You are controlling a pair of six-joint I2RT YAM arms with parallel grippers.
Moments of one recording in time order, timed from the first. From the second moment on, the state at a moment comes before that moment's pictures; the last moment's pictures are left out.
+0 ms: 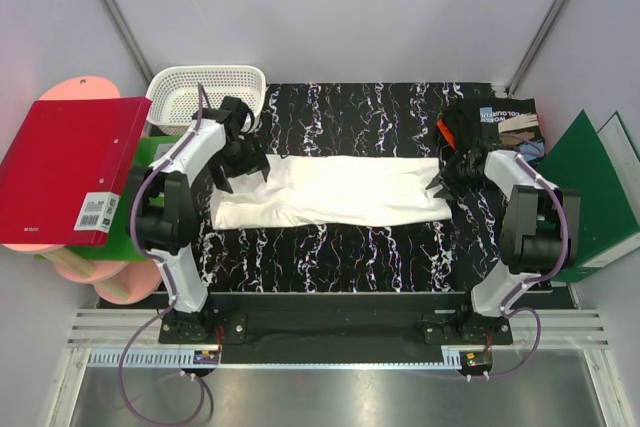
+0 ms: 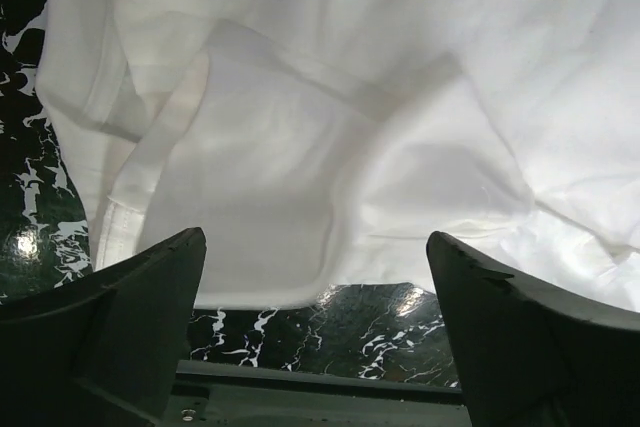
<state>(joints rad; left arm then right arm) -0.19 1.86 1.50 -1.03 -0.01 -0.59 -0.09 1.69 1.10 -0.60 -0.30 0.67</state>
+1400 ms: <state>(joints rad) -0.26 1.88 1.46 -1.04 -0.18 -0.39 -0.09 1.65 1.06 -0.61 -0.31 0.66</state>
